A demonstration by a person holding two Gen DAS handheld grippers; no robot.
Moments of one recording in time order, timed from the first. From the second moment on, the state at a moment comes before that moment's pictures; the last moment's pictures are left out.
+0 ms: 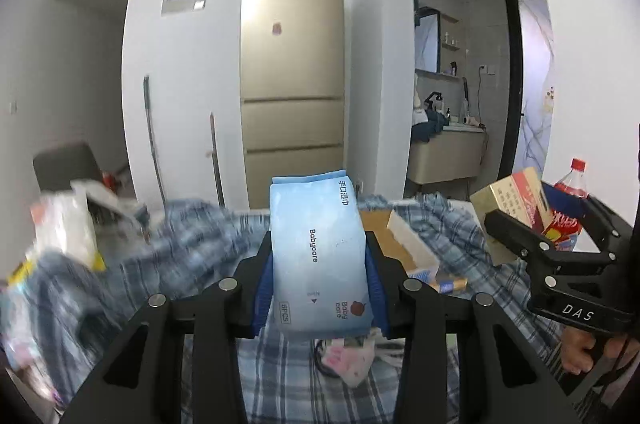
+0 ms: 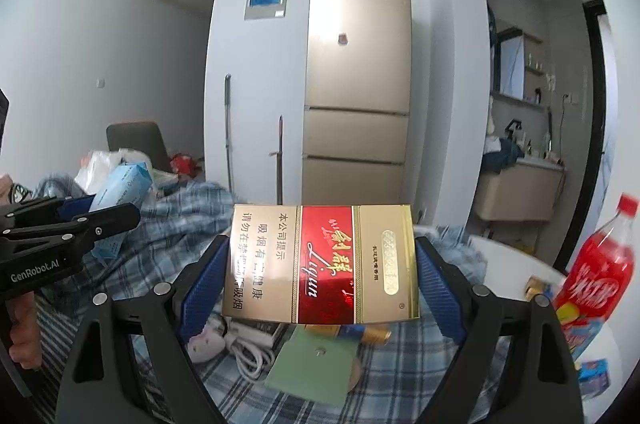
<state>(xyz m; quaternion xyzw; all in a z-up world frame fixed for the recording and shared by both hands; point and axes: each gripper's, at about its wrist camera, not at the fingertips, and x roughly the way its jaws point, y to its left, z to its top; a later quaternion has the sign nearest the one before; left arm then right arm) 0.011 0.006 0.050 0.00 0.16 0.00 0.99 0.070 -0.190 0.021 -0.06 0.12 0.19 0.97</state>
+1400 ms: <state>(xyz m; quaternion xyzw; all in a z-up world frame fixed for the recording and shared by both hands) 0.232 0.040 0.028 -0.07 0.35 0.00 0.93 0.261 -0.181 0.024 0.02 0.30 0.15 0.94</state>
